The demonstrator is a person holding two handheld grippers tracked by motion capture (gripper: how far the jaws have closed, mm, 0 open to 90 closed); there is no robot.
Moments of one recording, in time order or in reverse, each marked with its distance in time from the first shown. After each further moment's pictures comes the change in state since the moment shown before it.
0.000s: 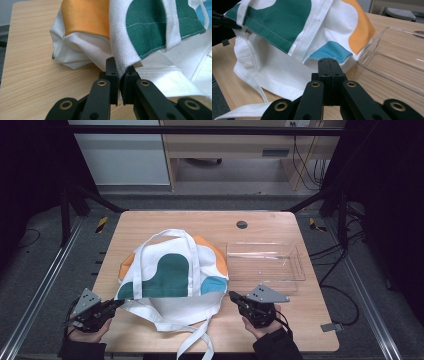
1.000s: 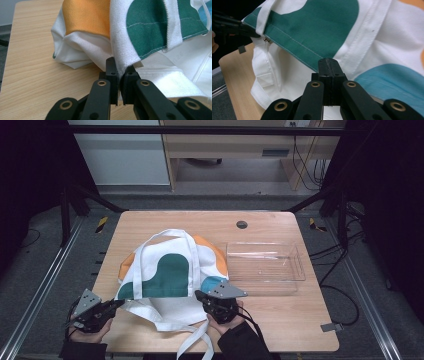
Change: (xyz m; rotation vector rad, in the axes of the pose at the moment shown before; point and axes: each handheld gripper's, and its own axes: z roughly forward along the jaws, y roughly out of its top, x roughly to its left) left arm -0.002 -0.001 0.000 -0.004 0.014 -0.007; right arm 0.053 0.013 0.070 -0.003 0.095 0.000
